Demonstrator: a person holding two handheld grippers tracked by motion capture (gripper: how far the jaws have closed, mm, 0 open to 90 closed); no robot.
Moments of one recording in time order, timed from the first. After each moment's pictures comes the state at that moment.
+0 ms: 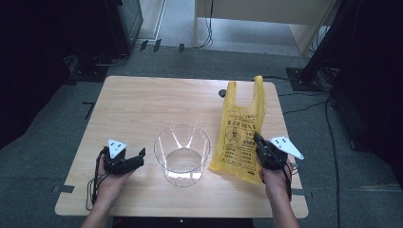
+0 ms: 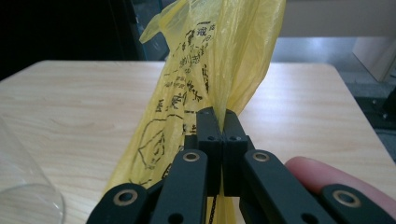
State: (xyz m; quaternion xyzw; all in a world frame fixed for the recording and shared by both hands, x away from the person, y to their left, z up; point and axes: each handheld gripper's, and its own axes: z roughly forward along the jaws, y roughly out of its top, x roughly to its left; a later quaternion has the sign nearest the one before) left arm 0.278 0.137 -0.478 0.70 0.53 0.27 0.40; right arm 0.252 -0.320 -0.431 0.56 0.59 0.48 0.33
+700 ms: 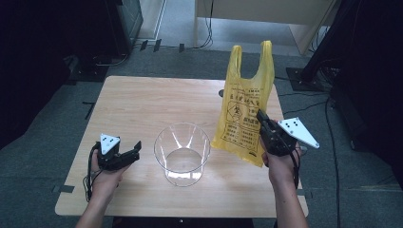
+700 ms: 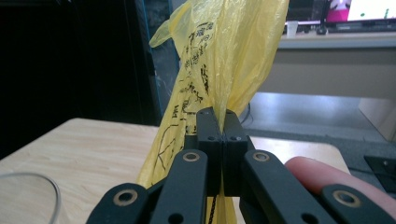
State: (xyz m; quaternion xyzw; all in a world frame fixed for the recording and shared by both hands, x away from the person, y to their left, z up) left arm 0.281 0.144 -0.453 0.68 0.53 0.28 0.42; right arm 0.253 -0.308 -0.344 0.50 0.57 0.54 0.37
